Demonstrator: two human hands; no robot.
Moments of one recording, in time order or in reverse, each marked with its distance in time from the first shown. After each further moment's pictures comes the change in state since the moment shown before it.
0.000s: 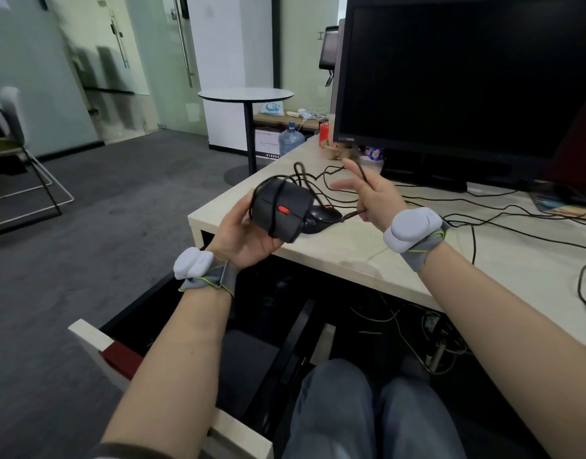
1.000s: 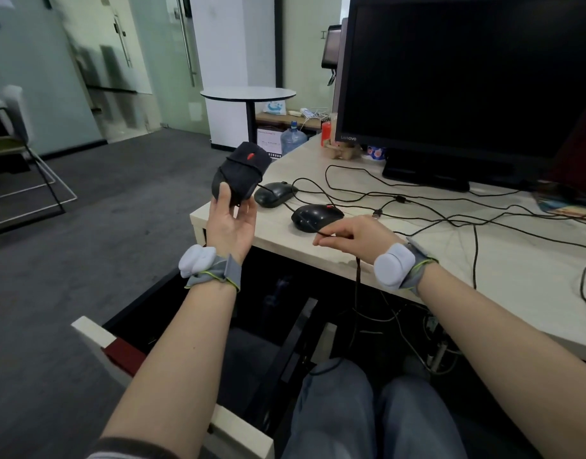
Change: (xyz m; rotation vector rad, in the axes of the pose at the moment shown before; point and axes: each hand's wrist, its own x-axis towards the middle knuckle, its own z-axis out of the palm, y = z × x) left_hand 0.021 0.000 -0.024 -0.358 0.612 0.580; right_hand -0.033 0.018 0.013 -0.518 -0.395 -0.179
